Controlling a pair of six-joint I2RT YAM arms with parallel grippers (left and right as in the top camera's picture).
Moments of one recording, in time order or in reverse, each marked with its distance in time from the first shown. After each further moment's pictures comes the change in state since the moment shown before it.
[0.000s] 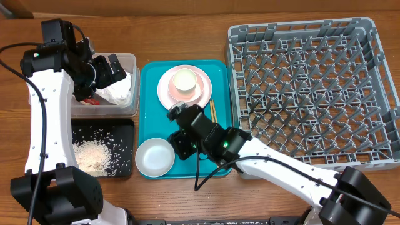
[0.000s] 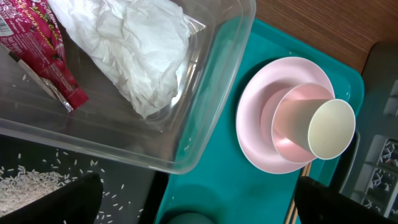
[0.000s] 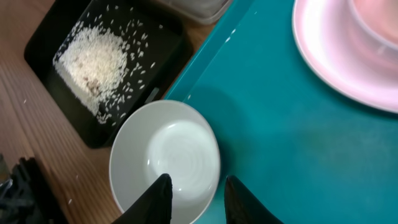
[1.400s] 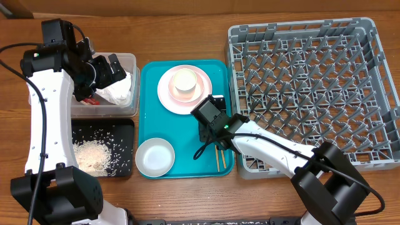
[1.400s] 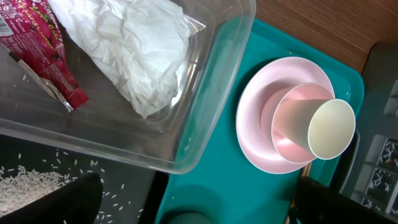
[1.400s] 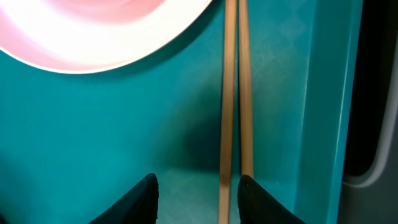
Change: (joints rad) left arm 0.000 0.000 0.000 0.000 0.000 0.000; right arm -0.150 0.161 -0.002 -0.165 0.301 0.267
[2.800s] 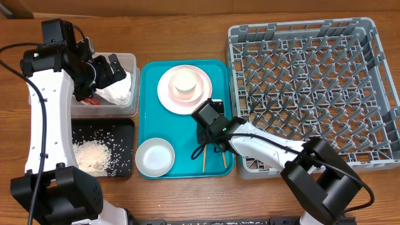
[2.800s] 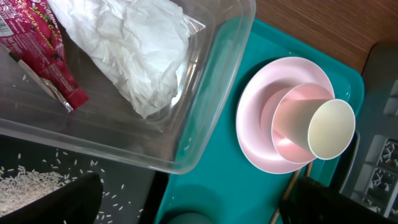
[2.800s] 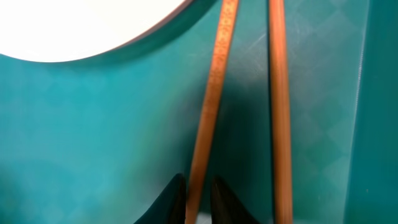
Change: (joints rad) left arm 0.000 0.000 0.000 0.000 0.000 0.000; right arm 0.000 0.055 -0.039 0.100 -0.056 0.042
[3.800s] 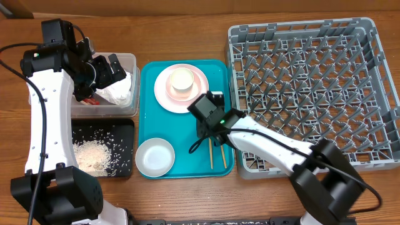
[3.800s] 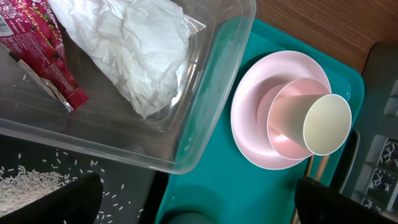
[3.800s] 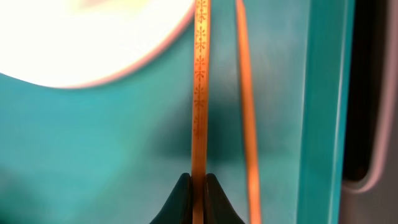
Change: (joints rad) left arm 0.000 0.000 0.000 0.000 0.000 0.000; right arm -0.001 -0.031 0.128 -0.167 0.074 -0.012
